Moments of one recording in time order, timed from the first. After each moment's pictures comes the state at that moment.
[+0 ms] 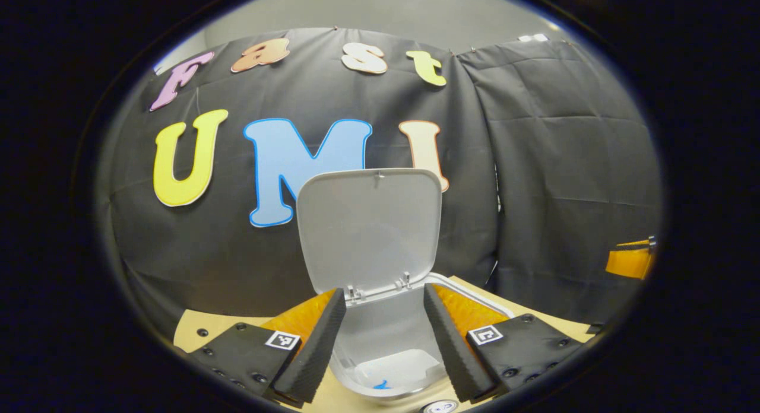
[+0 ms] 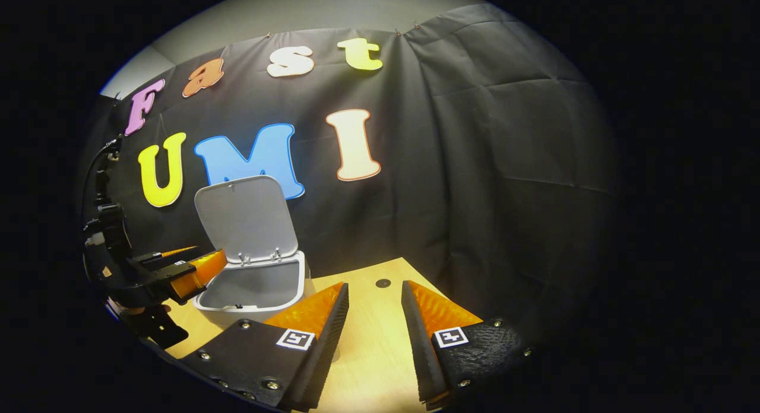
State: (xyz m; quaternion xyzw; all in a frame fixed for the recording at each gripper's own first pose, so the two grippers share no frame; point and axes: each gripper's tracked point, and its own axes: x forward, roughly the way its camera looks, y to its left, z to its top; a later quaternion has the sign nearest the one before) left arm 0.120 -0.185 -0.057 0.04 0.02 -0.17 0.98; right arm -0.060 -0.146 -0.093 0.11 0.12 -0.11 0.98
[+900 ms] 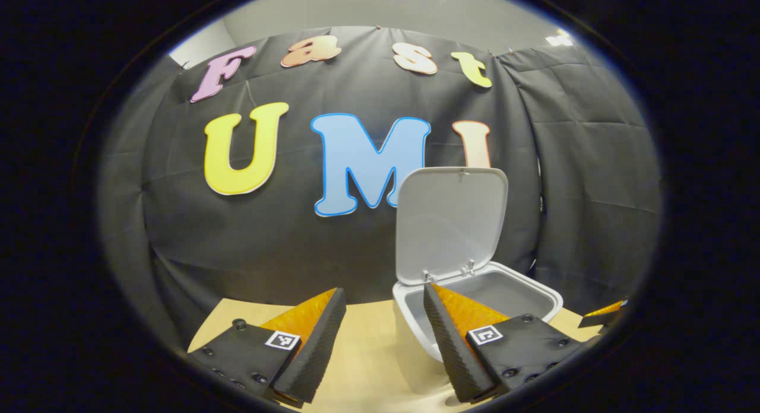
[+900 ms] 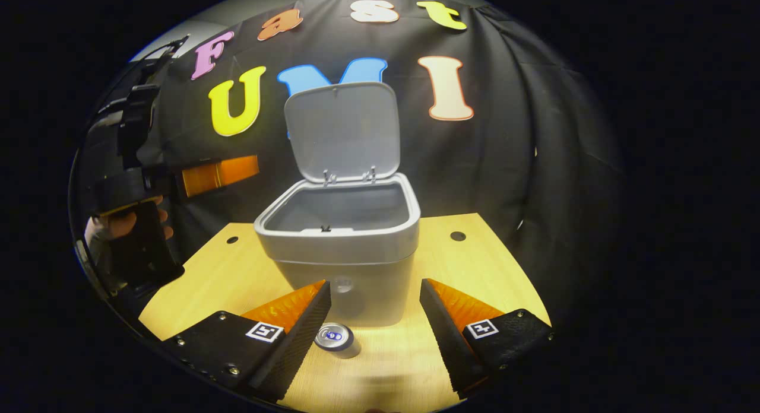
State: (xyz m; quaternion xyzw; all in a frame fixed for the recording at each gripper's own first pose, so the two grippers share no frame) left arm 0.104 -0.064 -0.057 0.02 0.03 -0.07 1.00; right arm -0.047 -0.004 -0.185 0.05 0.23 0.07 0.97
